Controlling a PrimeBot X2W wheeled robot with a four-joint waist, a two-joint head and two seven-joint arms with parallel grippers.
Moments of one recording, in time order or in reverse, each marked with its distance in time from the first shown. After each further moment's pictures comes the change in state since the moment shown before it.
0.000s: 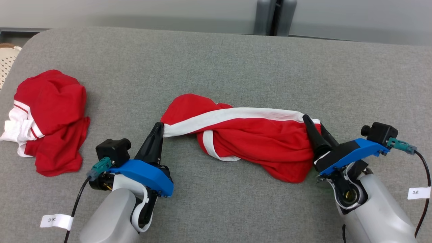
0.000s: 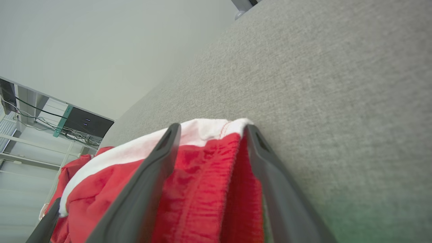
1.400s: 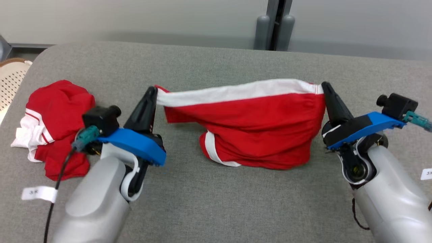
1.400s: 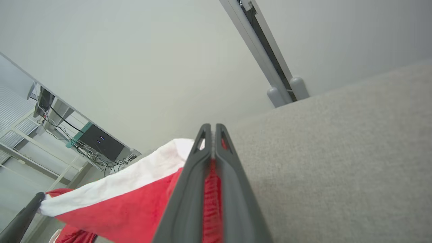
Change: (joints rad) left arm -0.113 0.026 0.002 -0.019 0.027 -0.021 -0.001; right arm -0.123 -0.088 0.119 0.014 0.040 0.000 -0.150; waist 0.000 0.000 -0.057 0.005
